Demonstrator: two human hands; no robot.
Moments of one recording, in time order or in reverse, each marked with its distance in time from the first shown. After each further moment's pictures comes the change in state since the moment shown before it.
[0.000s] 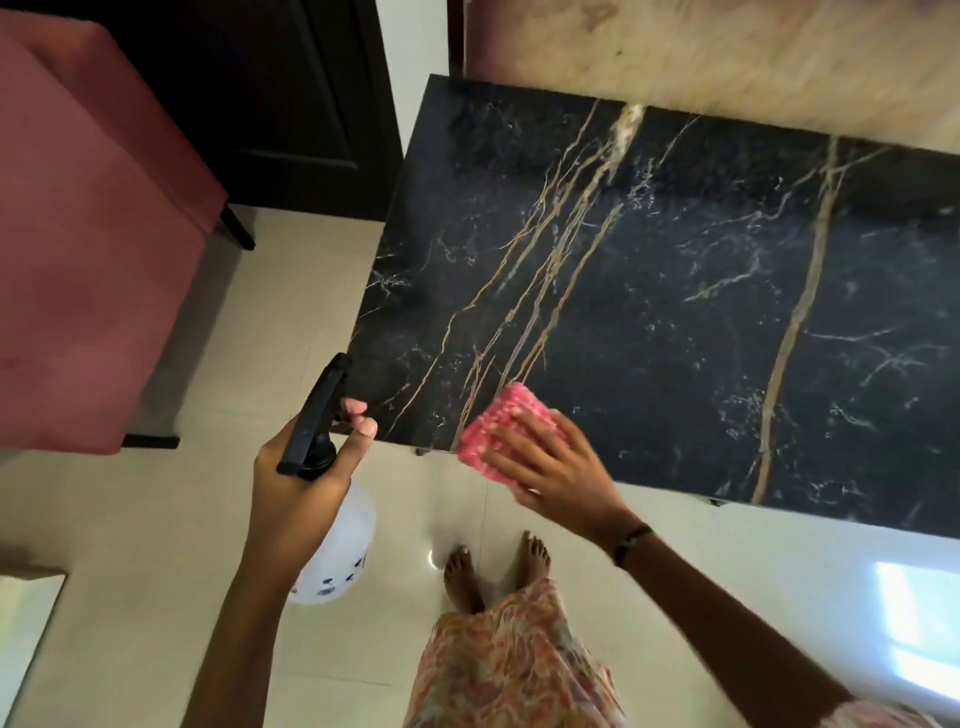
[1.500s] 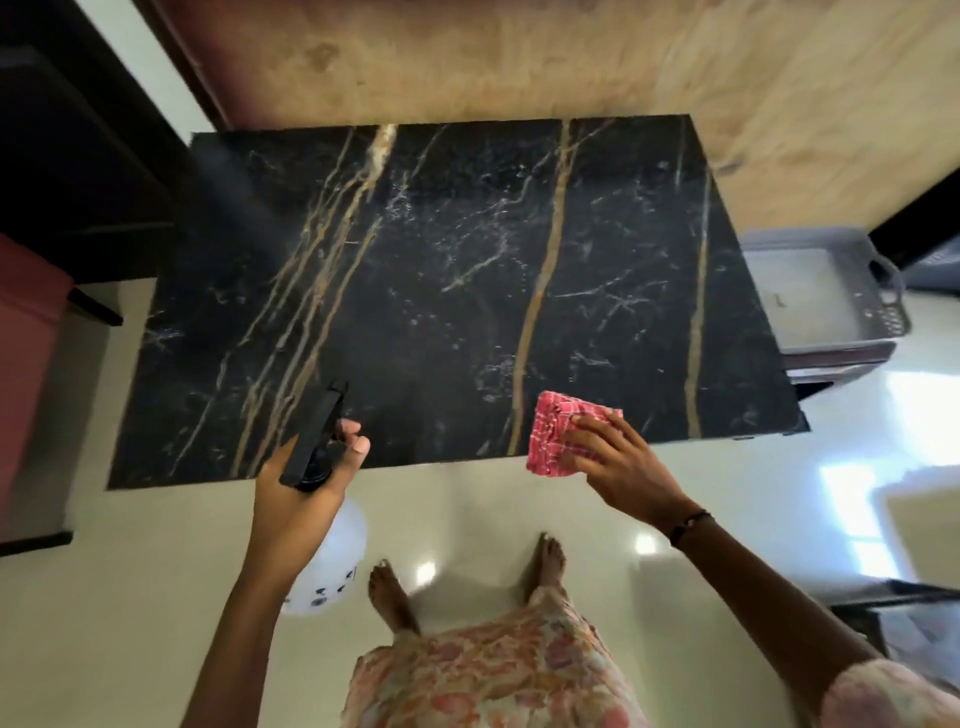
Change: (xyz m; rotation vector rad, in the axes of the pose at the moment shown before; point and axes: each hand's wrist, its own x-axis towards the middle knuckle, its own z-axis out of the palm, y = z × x) left_hand -0.099 0.086 0.195 0.054 -0.234 -0.089; right_hand -0.279 0.180 -0.010 0.075 -0.020 0.210
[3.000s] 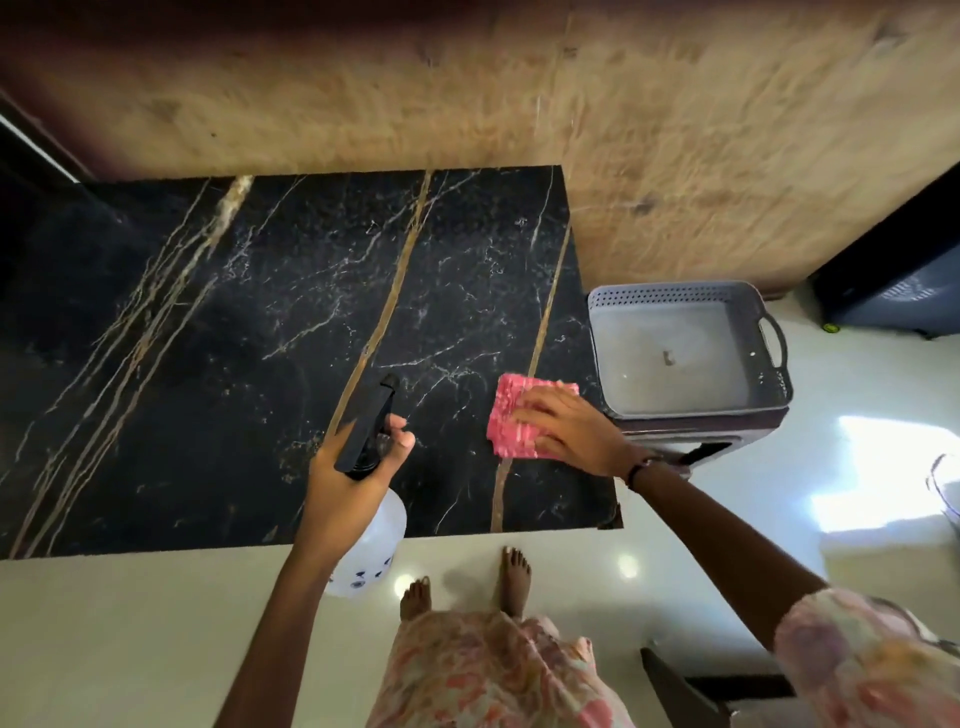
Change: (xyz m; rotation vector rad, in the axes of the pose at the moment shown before) left_hand 0.007 0.123 0.302 -0.025 -0.071 0.004; right_hand -0.033 0.281 -0.009 0.479 -0.073 -0.023
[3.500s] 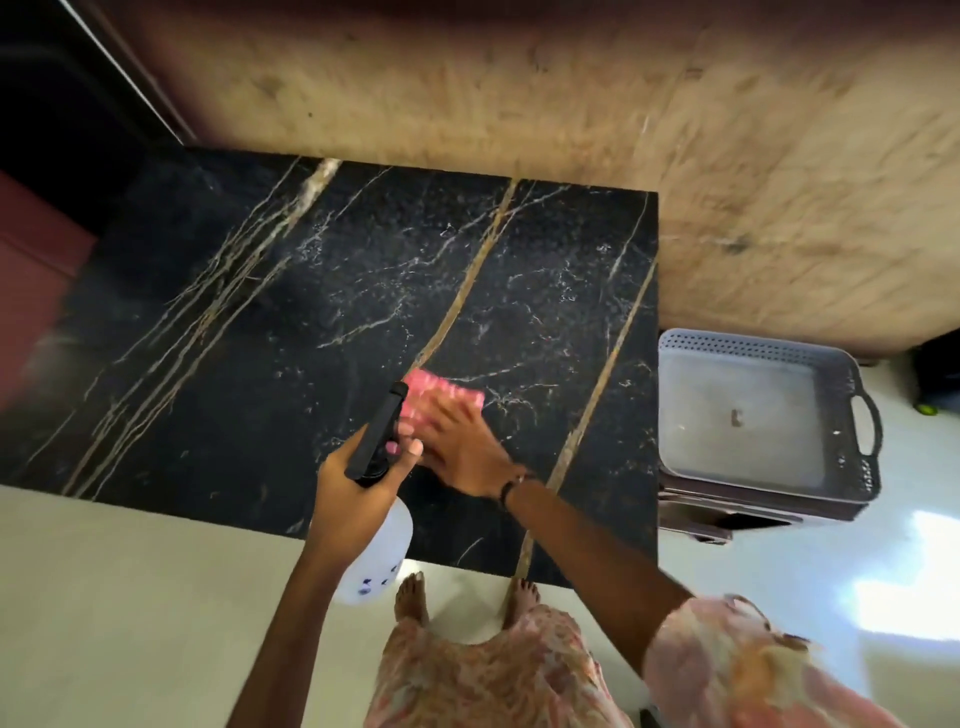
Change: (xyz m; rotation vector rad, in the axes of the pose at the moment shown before) left_hand 0.022 -0.013 -0.010 -0.067 0.192 -0.067; right_hand 0.146 -0.110 0.050 -0.021 -0.133 -0.152
